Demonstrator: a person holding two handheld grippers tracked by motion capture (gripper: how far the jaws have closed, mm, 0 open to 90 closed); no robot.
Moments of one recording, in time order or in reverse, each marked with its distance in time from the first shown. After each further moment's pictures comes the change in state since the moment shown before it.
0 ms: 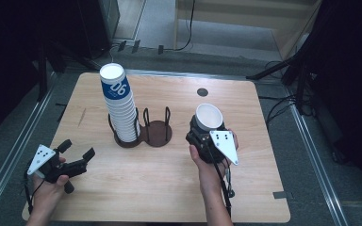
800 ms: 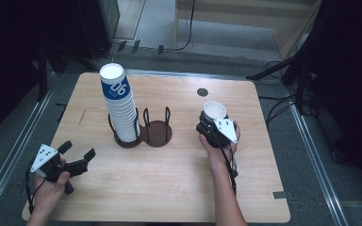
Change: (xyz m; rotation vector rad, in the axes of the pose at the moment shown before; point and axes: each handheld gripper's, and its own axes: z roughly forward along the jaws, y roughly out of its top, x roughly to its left) left arm 0.002 -0.003 0.004 0.048 0.022 -0.005; right arm -0.050 -0.062 0.080 0.091 -0.002 -0.096
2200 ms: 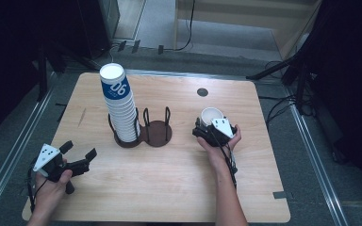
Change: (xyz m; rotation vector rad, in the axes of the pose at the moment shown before) left arm -0.001 -0.001 0.003 0.008 0.015 0.004; right arm -0.006 -0.022 0.017 0.152 -0.006 -0.008
